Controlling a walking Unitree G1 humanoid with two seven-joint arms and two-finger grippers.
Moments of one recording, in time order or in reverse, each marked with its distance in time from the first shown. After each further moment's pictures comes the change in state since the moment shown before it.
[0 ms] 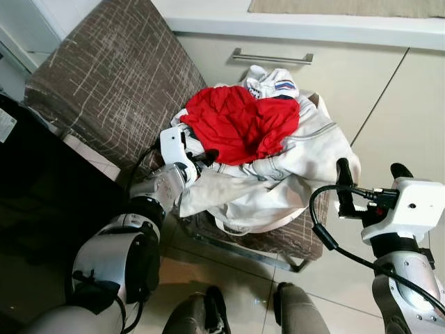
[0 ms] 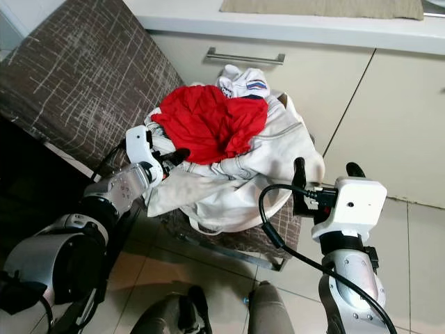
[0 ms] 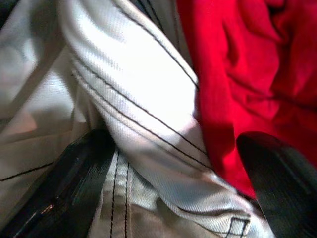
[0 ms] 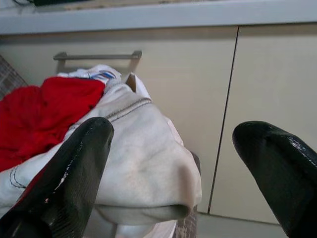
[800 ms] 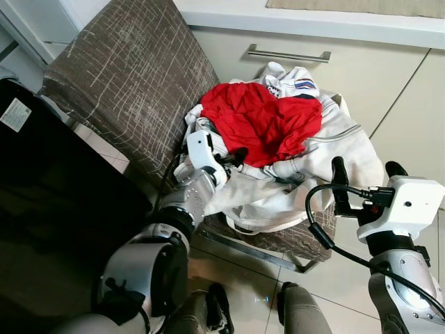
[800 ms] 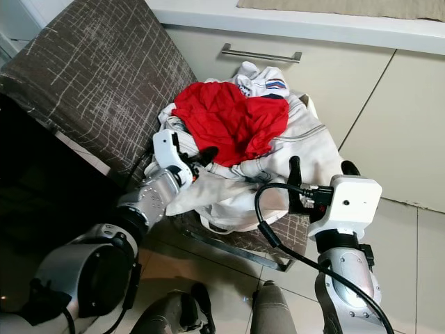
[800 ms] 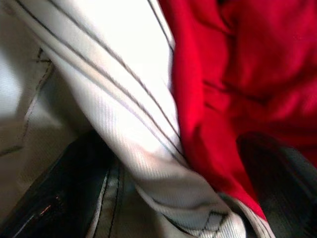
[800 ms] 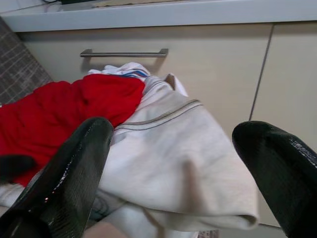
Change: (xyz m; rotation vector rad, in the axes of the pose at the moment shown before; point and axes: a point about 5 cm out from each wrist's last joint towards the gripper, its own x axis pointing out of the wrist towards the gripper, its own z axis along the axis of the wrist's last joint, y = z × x) left arm 0.011 -0.063 -0.041 -0.013 -0.019 -0.167; right arm 0.002 0.006 0.002 0.014 -0.006 0.021
